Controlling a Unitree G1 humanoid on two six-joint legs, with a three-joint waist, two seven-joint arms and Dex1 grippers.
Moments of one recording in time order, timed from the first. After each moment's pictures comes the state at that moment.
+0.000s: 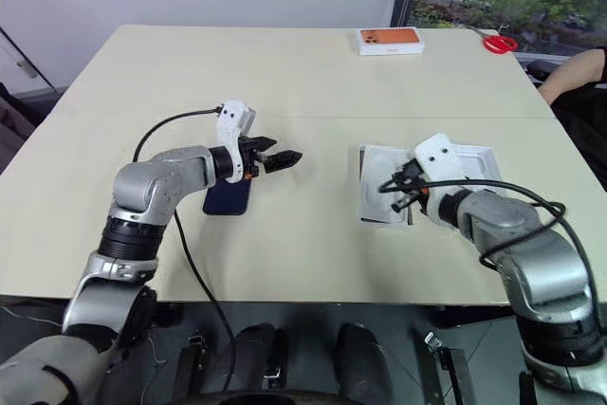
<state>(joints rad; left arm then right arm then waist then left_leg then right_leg) -0.63 0.45 -0.14 0.05 -0.39 0.69 -0.71 -0.39 -0.69 -0.02 -0.42 0.36 1.06 0.36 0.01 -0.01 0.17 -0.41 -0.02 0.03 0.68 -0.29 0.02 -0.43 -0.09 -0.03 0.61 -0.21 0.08</state>
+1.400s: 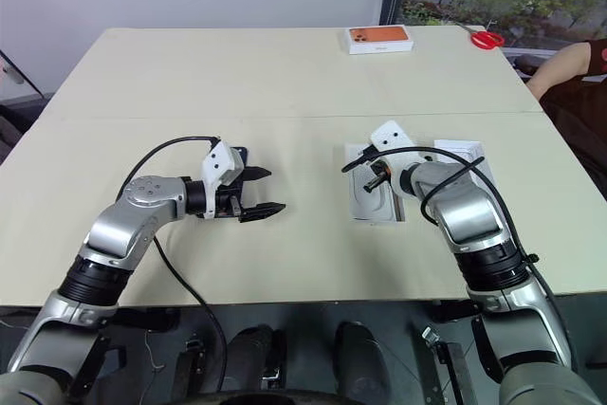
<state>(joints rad) -0.48 0.53 -0.18 -0.04 -0.31 0.50 -0.93 -0.56 -0.60 0.17 -0.11 0.12 1.00 0.49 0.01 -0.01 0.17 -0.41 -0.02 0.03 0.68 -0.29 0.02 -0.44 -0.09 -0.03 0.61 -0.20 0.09</state>
